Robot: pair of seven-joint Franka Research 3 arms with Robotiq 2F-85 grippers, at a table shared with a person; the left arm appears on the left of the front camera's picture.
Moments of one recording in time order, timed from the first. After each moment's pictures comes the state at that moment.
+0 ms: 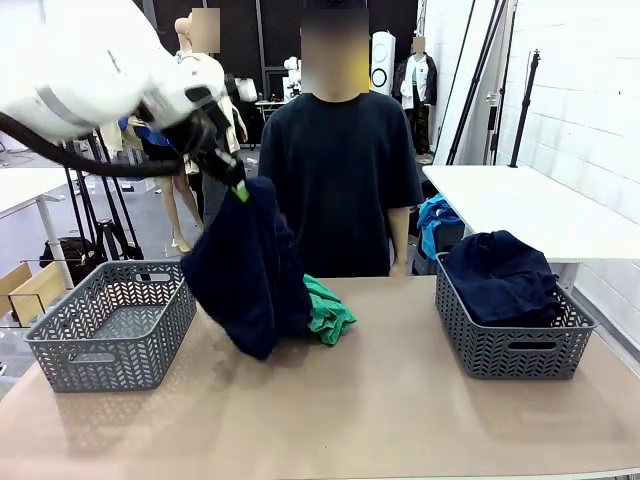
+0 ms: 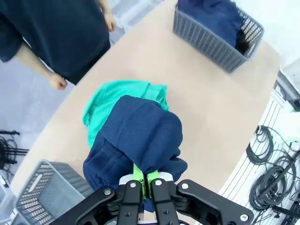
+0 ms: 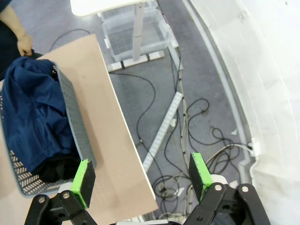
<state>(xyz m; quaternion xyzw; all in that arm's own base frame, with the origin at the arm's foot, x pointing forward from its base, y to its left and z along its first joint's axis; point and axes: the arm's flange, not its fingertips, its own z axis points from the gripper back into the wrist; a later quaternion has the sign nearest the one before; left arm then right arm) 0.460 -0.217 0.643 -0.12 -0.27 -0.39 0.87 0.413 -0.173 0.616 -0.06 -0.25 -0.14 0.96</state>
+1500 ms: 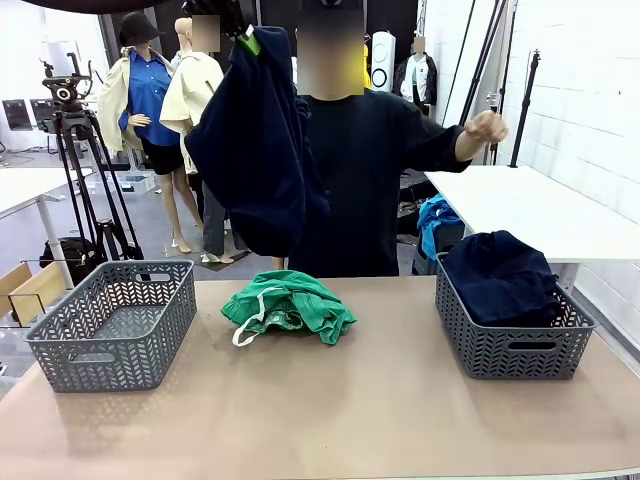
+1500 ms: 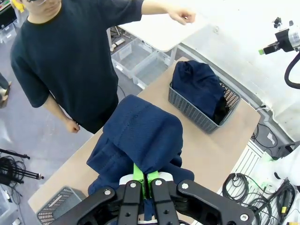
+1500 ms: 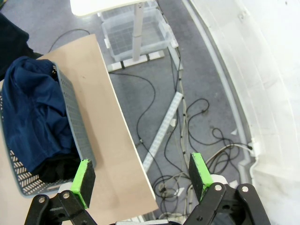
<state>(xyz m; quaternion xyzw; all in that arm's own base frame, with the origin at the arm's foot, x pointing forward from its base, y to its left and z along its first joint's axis) 0.436 -0.240 0.831 -0.15 -0.37 -0.33 0.86 0.413 -0.173 0.616 -0.06 -0.25 -0.14 0.96</state>
